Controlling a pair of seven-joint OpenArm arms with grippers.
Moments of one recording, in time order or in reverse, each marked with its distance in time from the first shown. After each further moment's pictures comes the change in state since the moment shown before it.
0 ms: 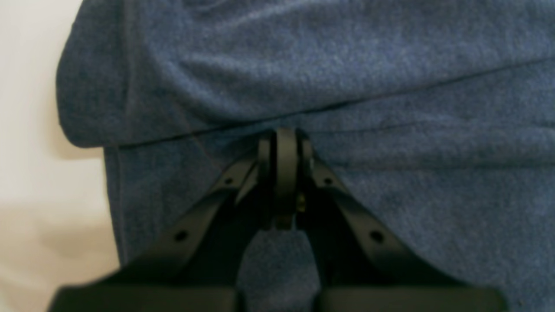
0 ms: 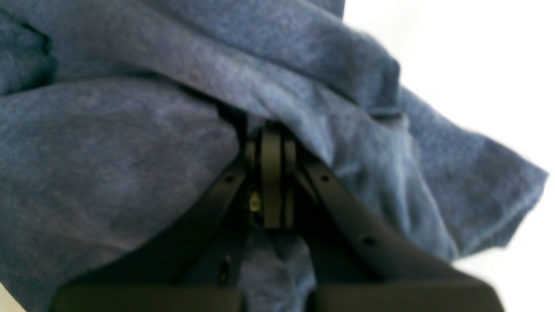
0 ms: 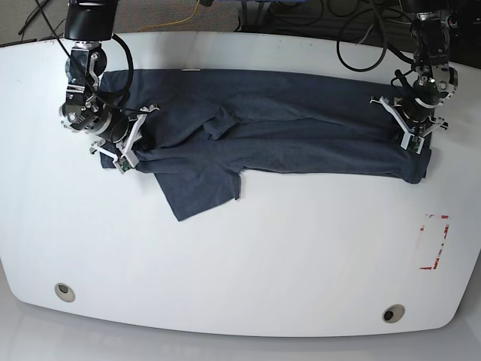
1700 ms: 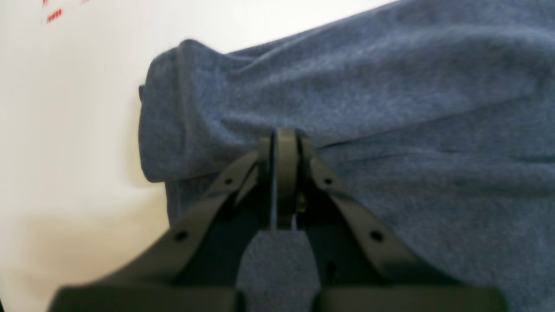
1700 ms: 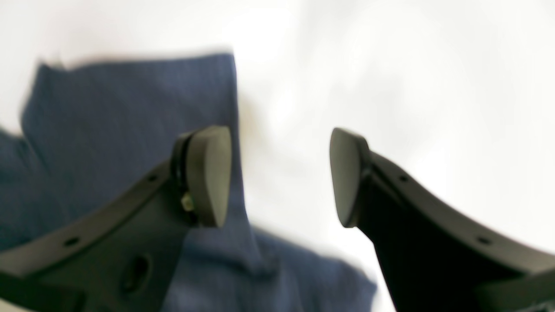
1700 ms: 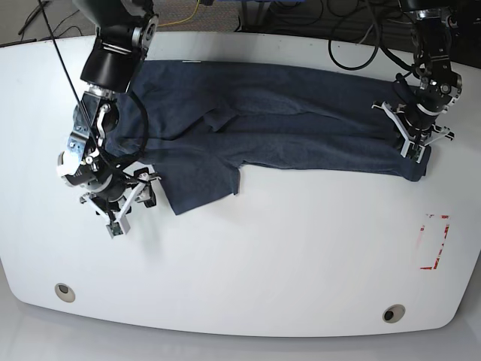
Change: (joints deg) left arm 0.2 0.7 -1.1 11.2 1.8 -0.2 6.2; right arm 19.8 -11.0 8.4 0.4 -4.9 -2.0 -14.4
